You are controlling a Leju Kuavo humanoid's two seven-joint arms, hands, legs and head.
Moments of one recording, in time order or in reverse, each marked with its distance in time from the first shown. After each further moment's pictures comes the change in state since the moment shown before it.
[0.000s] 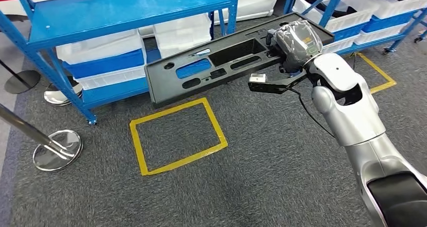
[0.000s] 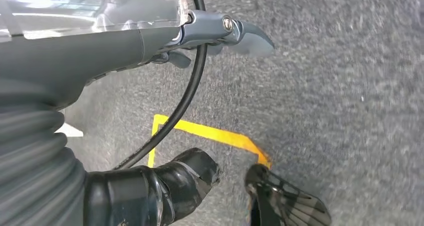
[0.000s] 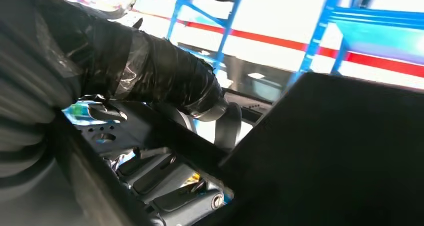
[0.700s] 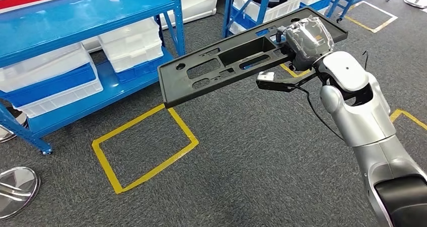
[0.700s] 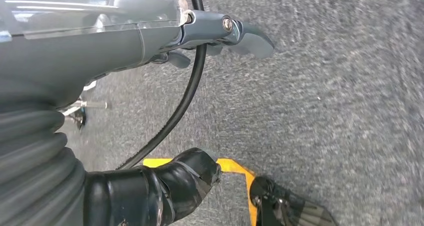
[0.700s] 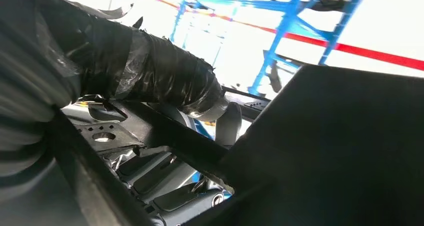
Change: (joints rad) left arm -0.002 -0.006 -0.001 0.000 -0.010 0.016 -0.012; right arm -0.002 -0.038 -0.033 -0.017 0.054 0.002 0.019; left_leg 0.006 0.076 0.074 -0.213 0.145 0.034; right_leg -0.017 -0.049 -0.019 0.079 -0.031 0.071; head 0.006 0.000
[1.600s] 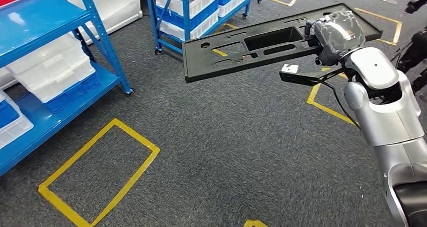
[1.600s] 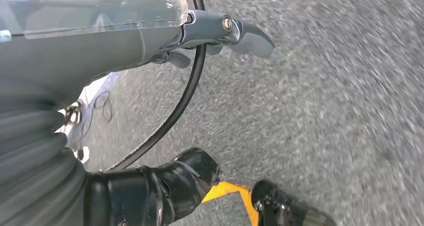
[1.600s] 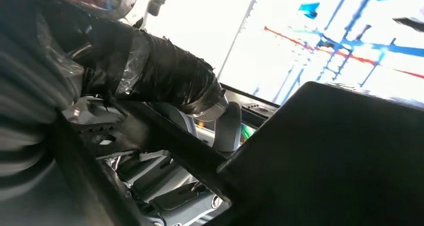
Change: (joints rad) left arm 0.006 -0.010 -0.001 0.000 -0.004 -0.001 0.003; right arm 0.019 -0.091 -0.074 -0.002 0.036 0.007 0.012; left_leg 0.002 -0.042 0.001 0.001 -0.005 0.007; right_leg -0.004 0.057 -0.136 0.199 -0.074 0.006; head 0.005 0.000
